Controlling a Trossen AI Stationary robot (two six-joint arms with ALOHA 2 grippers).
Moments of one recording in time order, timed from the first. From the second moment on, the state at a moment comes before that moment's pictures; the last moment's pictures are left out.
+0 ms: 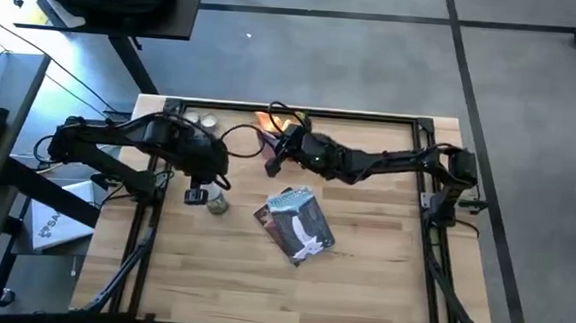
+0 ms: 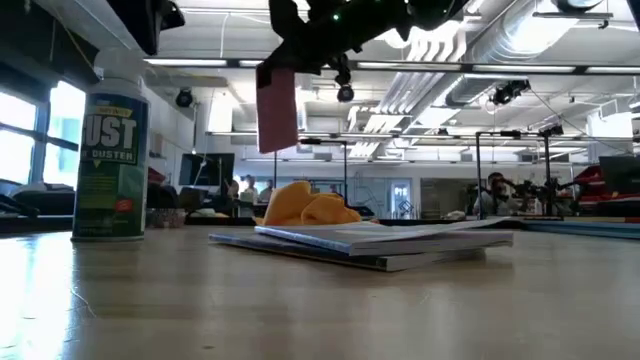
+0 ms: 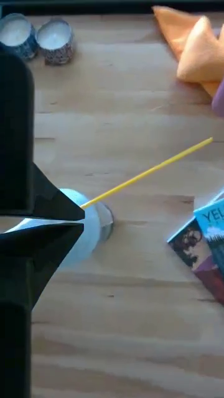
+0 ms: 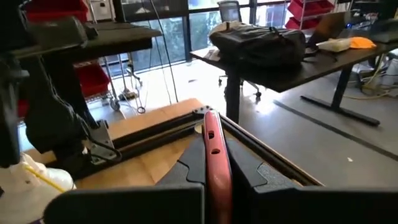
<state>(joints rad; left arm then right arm) -0.05 1.26 1.37 -1.39 -0.14 -0.07 -0.08 1.83 1.32 0.35 0.43 0.13</state>
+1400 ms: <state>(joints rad) -0.09 1.26 1.37 -1.42 -0.19 -0.09 0.00 1.83 1.32 0.37 0.59 0.20</state>
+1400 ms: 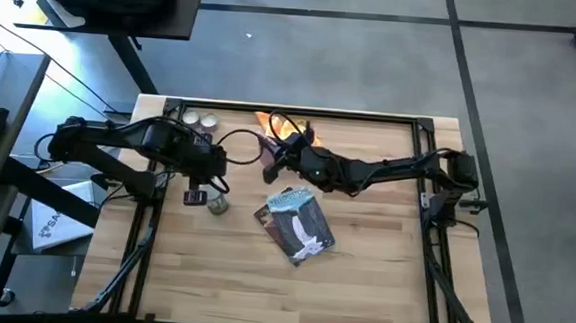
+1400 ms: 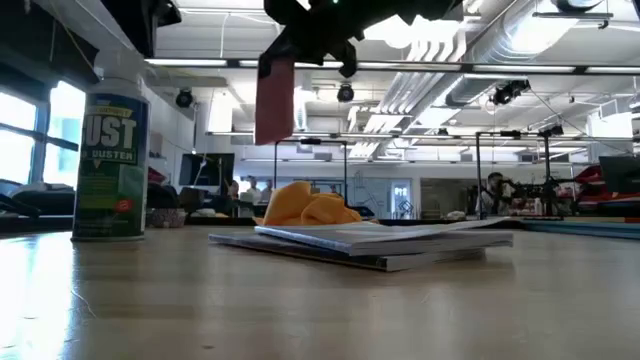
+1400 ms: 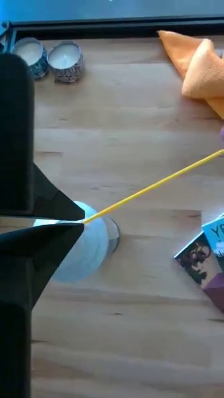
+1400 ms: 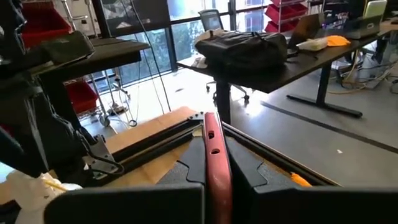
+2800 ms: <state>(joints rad) -0.09 1.25 1.30 -1.38 -0.19 -0.07 0.05 1.96 1.32 0.38 0.63 0.34</state>
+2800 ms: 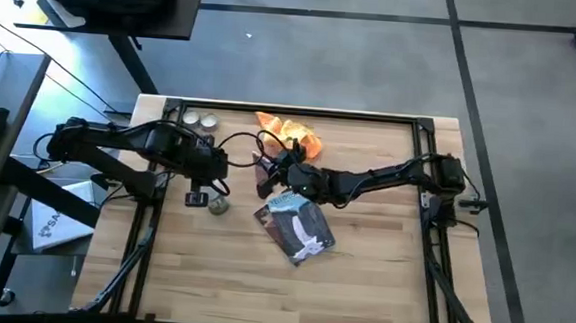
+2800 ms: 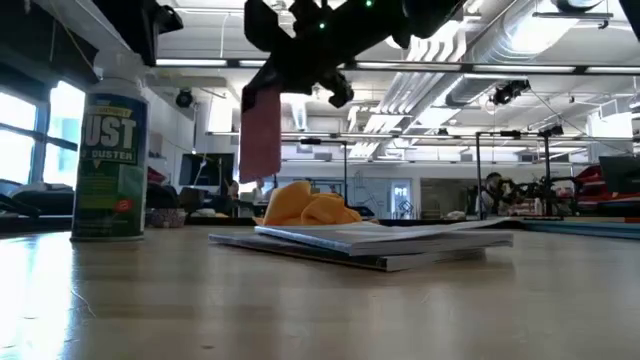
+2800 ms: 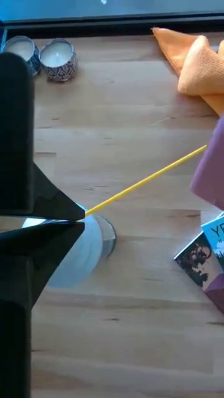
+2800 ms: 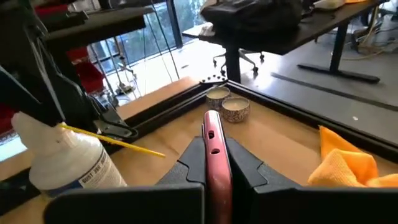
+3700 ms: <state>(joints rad) -0.09 1.26 1.40 -1.42 -0.19 -0.05 0.06 1.93 1.49 0.49 0.64 -0.03</state>
